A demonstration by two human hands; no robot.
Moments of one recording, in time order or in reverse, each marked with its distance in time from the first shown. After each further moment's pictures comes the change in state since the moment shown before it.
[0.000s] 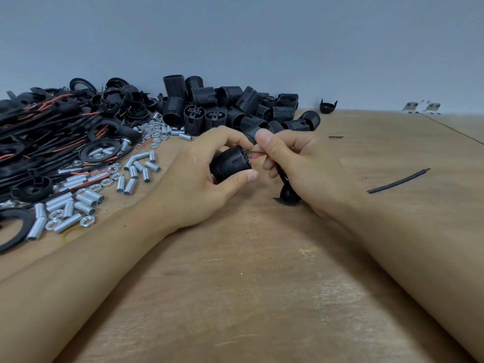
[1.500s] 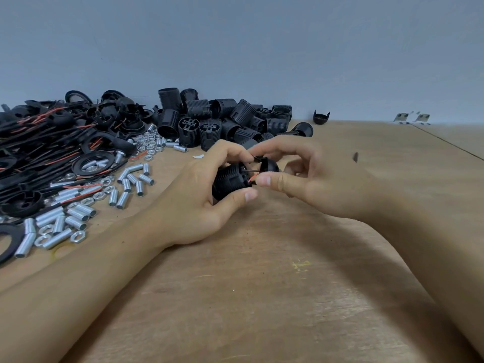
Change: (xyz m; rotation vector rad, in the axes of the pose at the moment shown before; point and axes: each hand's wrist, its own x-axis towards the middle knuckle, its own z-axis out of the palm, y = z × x) left_hand 0.003 0.009 0.002 0.010 -0.081 0.142; right_hand 0.000 -0.015 -0.039 -0.291 -0.324 -0.132
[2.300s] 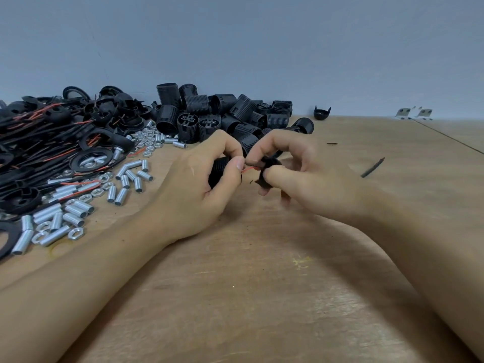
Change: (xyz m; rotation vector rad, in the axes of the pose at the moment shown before) left_hand 0.002 -0.002 0.004 0.086 0.156 -0.033; right_hand -0.001 -0.008 0.017 0.138 0.054 0.058
